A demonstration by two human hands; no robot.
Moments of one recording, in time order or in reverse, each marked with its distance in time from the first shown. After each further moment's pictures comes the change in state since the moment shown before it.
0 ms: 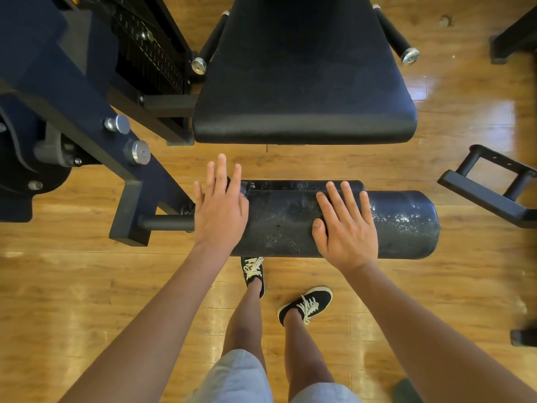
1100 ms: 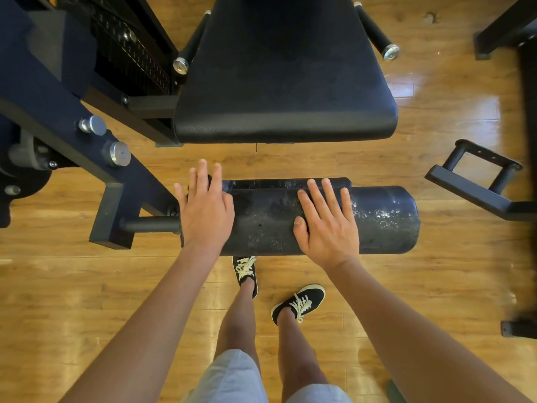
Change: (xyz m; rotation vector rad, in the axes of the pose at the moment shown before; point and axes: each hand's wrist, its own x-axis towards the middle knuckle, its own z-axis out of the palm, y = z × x) left_hand 0.001 0.017 -0.003 -0.017 -0.014 -0.124; right_hand 0.000 -0.001 -0.002 -0.001 -0.020 -0.002
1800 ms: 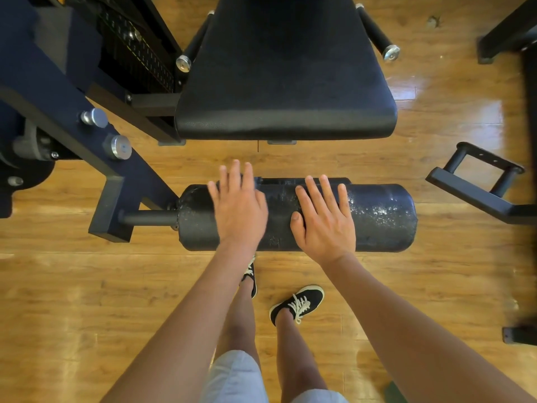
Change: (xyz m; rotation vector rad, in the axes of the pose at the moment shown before) left_hand -0.018 0.065 0.009 -0.082 0.085 0.023; right_hand -0.001 0.000 0.000 0.008 0.014 -0.009
